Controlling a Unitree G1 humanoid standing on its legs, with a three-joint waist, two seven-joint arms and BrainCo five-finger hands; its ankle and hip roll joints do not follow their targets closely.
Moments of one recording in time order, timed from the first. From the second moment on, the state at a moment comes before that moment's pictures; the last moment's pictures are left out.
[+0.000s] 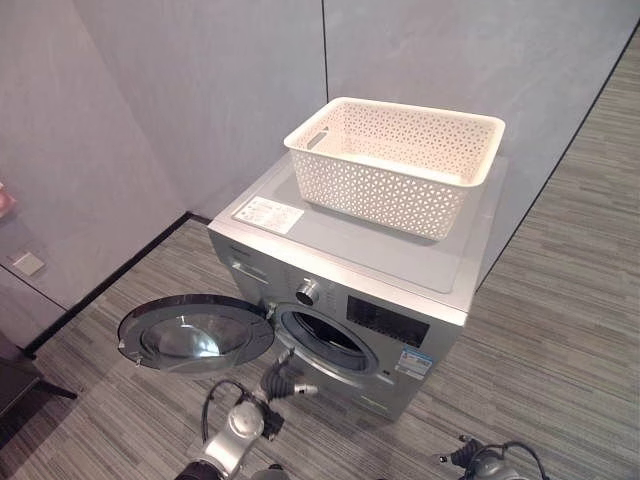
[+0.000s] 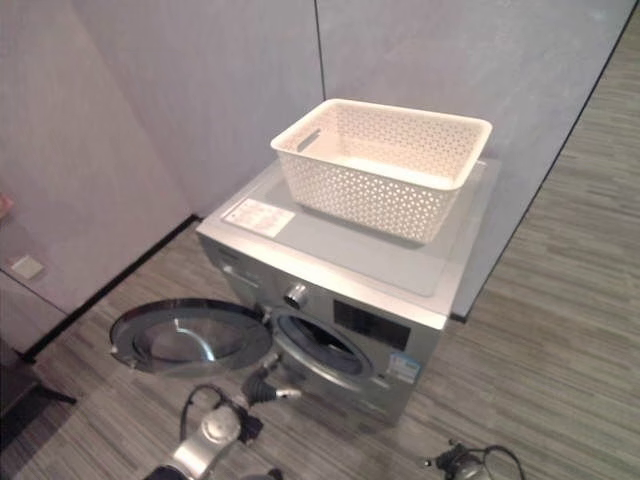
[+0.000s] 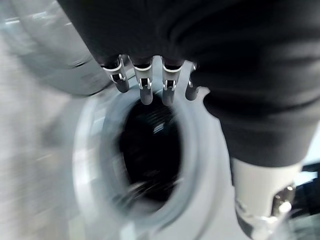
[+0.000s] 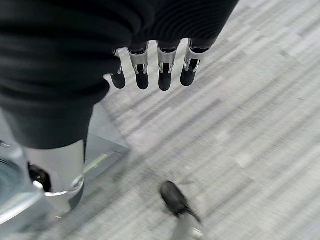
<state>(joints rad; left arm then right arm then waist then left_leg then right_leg) -0.05 0.28 -0.40 0.45 0.00 -0.08 0.09 -0.13 -0.30 0.29 1.38 -0.08 0.02 -0.13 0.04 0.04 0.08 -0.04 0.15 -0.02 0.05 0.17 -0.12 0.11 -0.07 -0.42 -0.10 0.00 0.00</state>
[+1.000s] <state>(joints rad) -0.97 0.96 -0.34 1.38 0.18 0.07 0.45 -0.13 -0.33 0.48 1.06 -0.04 -0.07 -0.09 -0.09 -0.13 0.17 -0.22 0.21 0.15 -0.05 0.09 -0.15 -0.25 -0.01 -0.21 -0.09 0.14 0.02</state>
